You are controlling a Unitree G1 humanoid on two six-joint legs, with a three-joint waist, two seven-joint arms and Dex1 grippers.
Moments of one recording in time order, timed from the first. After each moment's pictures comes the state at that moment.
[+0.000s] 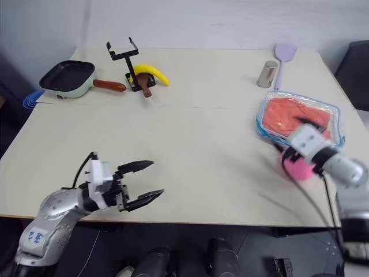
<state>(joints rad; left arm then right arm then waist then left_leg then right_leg) 0.00 0.56 0.04 -0.47 -0.52 0.27 -0.84 -0.40 -0.86 -0.17 0.35 -0.04 -0.22 0.62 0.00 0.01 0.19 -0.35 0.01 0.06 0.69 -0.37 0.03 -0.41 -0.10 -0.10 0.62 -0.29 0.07</state>
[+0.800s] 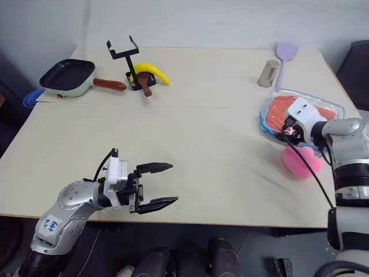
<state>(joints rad) -0.09 0.53 -0.05 -0.45 -0.54 0.30 -0.91 -0.81 -0.91 0.03 0.67 -0.10 0.17 0.98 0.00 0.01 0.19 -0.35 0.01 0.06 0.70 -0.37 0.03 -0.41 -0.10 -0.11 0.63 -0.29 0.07</state>
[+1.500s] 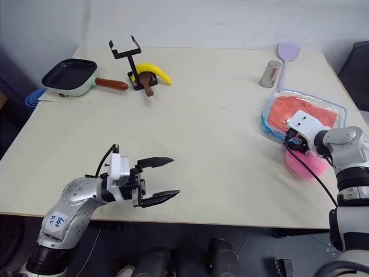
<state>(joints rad) -0.14 0.50 -0.06 -0.39 -0.50 0.26 -0.91 -0.85 -0.89 0.11 0.92 -0.22 0.01 0.85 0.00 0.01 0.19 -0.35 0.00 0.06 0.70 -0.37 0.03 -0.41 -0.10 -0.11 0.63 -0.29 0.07</state>
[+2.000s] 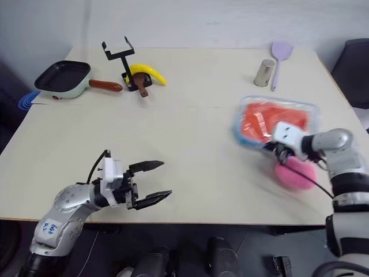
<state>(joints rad) -0.01 0.53 0.02 -0.39 -0.50 0.25 -0.87 -0.68 -0.82 0.13 0.61 0.01 -0.22 1.31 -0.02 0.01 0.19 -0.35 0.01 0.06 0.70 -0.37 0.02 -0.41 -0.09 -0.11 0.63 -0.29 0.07</state>
